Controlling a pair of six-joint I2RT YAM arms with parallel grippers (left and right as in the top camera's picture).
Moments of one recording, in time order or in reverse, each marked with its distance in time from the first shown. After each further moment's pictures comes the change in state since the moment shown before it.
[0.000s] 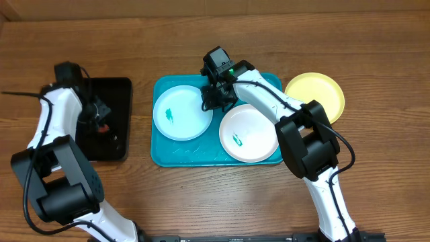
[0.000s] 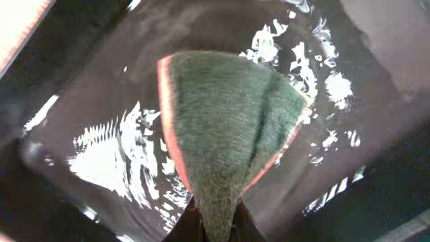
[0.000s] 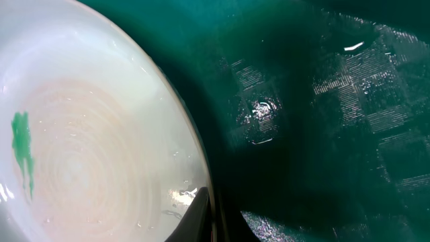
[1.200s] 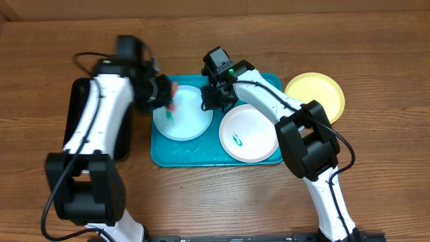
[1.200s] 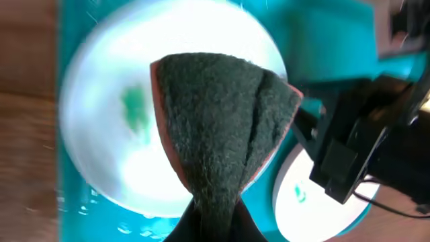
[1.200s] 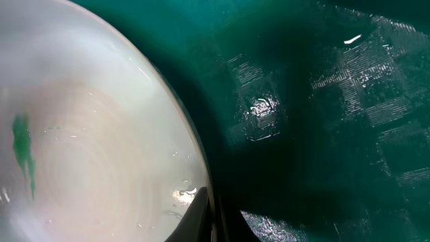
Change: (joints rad) left arm -0.401 -0.075 0.095 -0.065 0.414 0.121; right arm 0.000 0.000 0.000 -0.009 0.000 0.026
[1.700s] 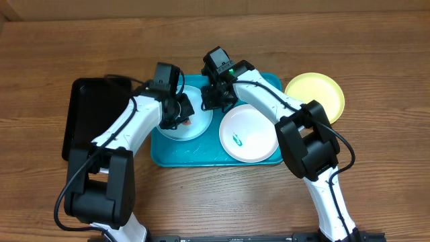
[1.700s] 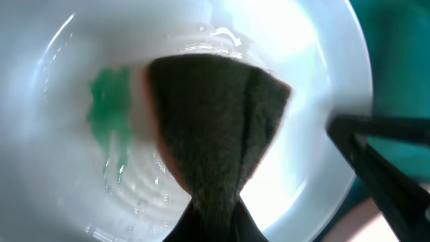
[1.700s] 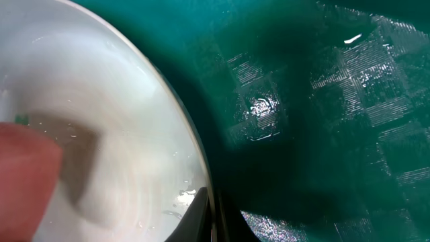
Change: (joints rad) left arm -0.169 0.003 -0.310 0.386 -0.202 -0.304; right arm 0.000 0.000 0.000 0.005 0.000 0.001
